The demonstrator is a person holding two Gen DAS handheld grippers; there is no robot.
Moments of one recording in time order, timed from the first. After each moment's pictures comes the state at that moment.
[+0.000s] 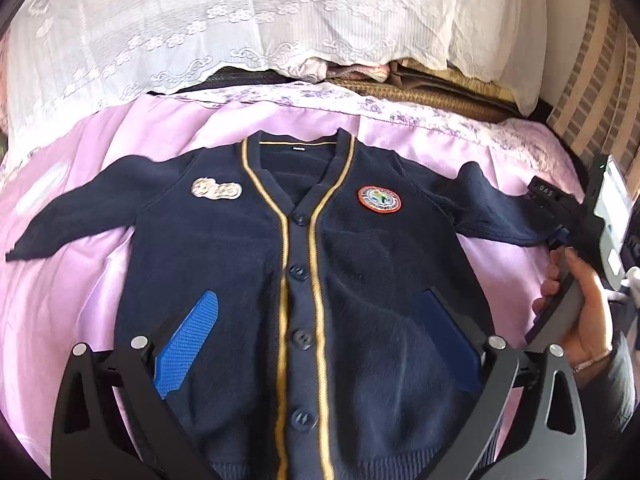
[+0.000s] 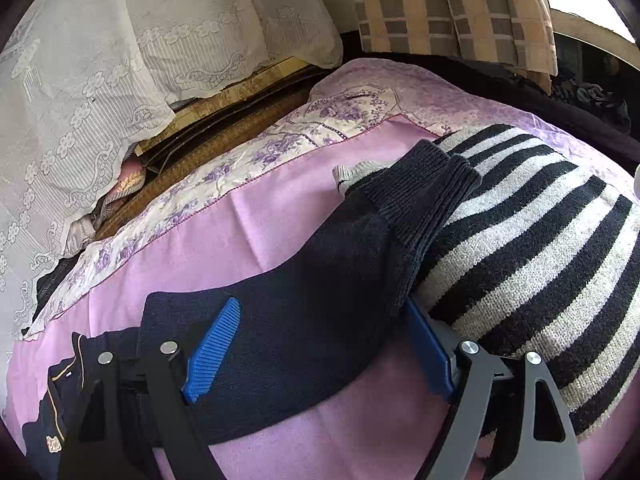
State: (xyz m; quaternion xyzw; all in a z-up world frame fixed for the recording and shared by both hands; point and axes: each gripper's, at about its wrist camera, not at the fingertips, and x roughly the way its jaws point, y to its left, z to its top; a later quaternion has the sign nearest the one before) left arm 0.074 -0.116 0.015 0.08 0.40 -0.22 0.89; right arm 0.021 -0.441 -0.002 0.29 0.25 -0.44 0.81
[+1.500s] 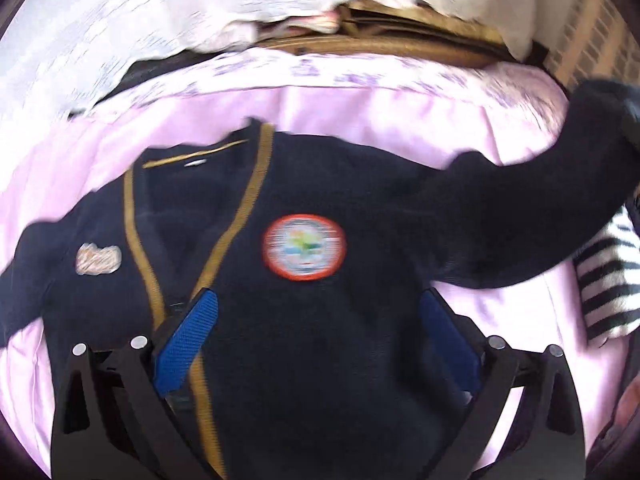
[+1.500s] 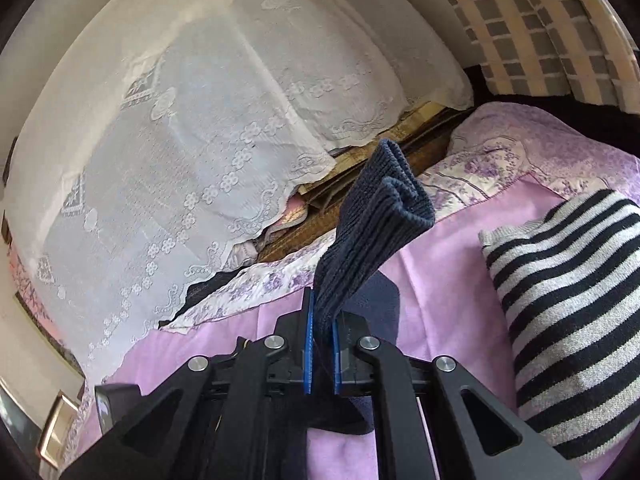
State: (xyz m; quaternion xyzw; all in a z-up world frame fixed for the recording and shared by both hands) left arm 0.163 -0.212 -0.004 0.11 0.46 -0.26 0.84; right arm 0.001 -0.410 0.078 0.30 0.15 -0.18 0.92
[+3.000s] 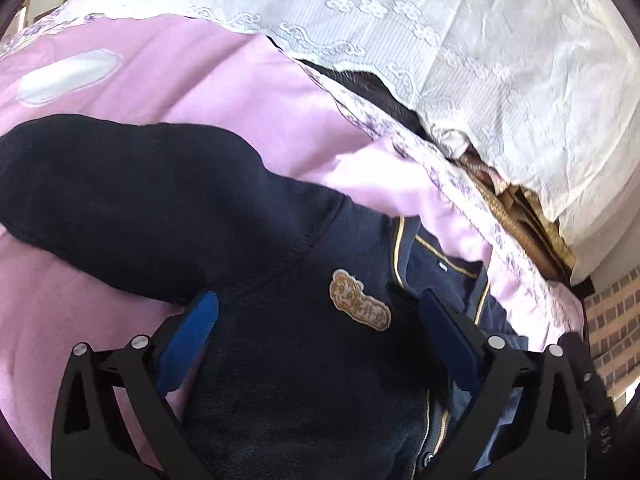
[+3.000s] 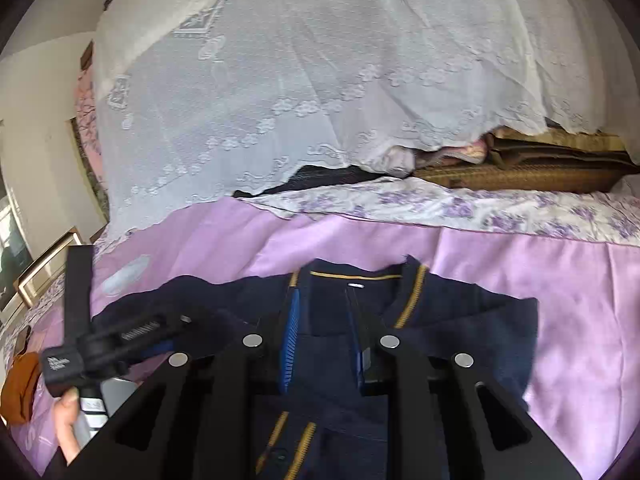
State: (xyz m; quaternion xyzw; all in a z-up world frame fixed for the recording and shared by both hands) left arm 0.254 0.015 -0.013 -0.20 0.42 -0.12 0.88; right arm 0.148 -0.237 0.052 0.13 0.27 -0.03 0.95
